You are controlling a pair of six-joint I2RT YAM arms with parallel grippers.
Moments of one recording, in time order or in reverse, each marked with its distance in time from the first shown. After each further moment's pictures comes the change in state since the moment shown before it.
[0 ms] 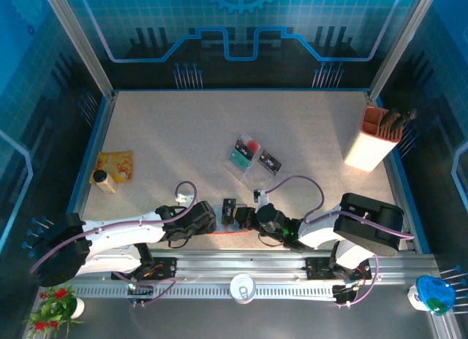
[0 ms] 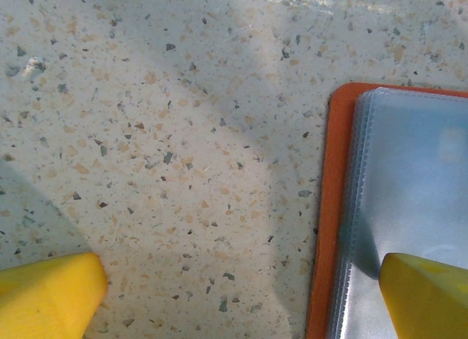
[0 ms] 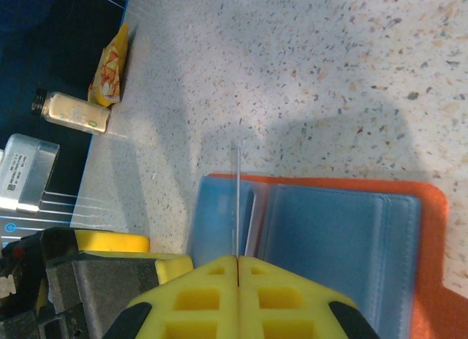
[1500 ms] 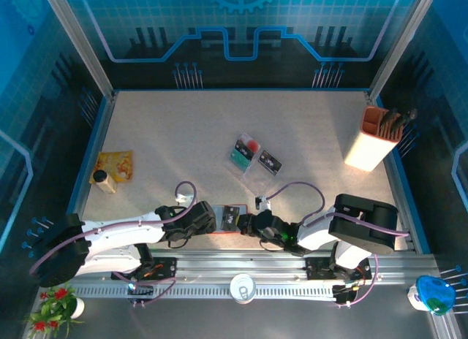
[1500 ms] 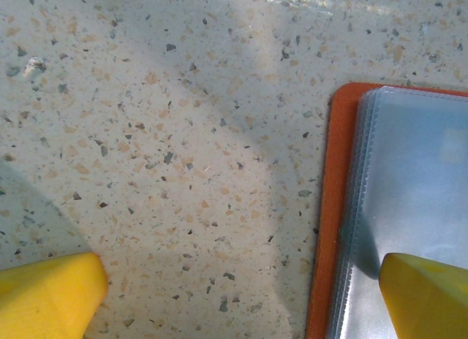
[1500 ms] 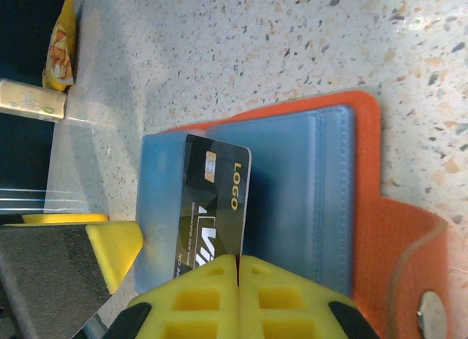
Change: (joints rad) left arm 0.000 -0.006 -0.003 0.003 0.000 0.000; right arm 0.047 0.035 -0.014 -0.066 0.021 0.120
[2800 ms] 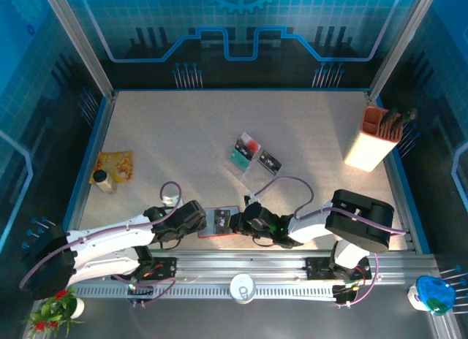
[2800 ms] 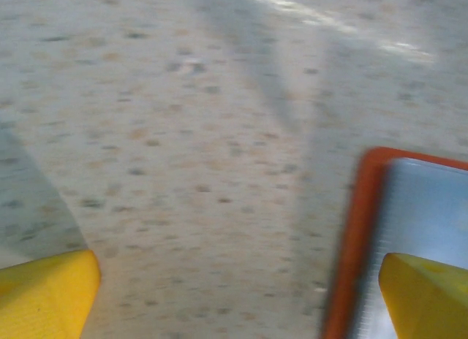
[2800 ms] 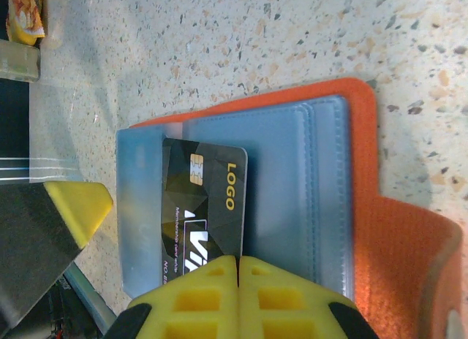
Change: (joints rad) left arm 0.066 -0.134 -0.035 -0.159 -0.043 -0.132; right arm -0.036 0.037 0.150 -0.201 -0.163 -0.005
